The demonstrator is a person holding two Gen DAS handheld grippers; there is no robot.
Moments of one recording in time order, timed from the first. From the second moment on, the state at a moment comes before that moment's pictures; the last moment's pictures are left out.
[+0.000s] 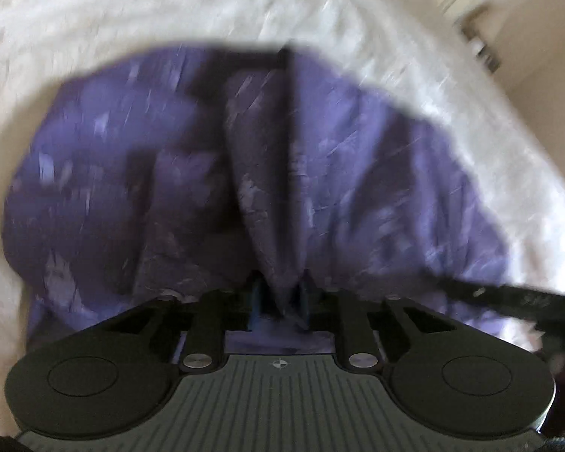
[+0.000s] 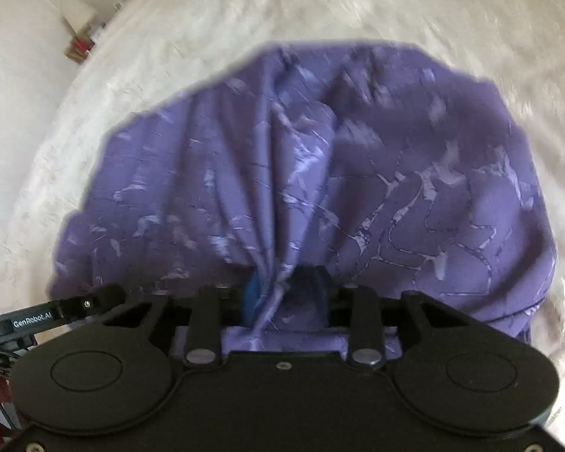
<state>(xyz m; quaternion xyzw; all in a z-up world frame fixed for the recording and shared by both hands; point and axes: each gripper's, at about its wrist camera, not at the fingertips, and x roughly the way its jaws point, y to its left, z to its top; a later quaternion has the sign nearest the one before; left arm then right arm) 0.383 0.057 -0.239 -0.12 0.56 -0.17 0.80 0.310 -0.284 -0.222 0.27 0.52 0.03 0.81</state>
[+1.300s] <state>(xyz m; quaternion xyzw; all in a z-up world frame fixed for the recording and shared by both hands) 0.394 0.008 -0.200 0.07 0.43 -0.24 0.87 0.331 -0.259 -0.176 0.12 0.43 0.11 0.89</state>
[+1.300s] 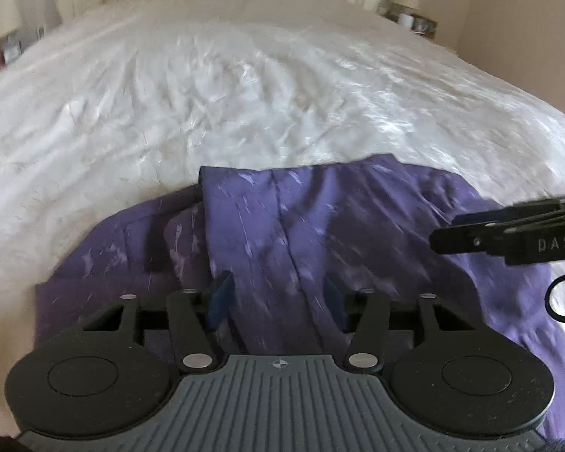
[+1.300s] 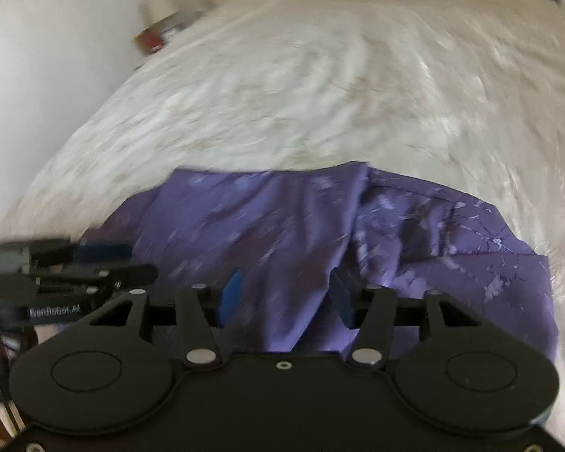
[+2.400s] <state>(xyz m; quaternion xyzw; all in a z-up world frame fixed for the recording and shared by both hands) 0.386 0.021 -0.250 0.09 0.50 -0.27 0.82 0.289 -0.215 -0.226 0.04 0.49 0.03 0.87</state>
